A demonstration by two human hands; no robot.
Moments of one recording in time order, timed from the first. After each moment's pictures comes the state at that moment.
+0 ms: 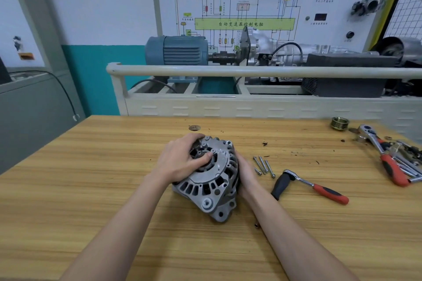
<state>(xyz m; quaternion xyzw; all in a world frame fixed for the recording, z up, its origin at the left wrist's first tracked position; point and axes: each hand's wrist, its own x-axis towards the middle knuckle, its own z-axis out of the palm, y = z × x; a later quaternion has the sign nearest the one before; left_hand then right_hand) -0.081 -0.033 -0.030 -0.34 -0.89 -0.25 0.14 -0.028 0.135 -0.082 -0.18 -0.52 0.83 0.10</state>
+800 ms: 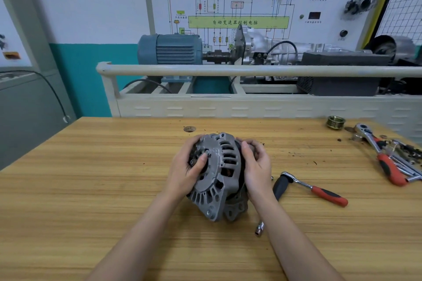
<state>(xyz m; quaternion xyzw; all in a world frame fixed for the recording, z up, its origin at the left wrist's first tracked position) -0.082 -0.008 -0.075 -0.35 -0.74 -0.55 0.16 -0.004 0.141 -0.061 -0.09 -0.59 0.72 0.35</state>
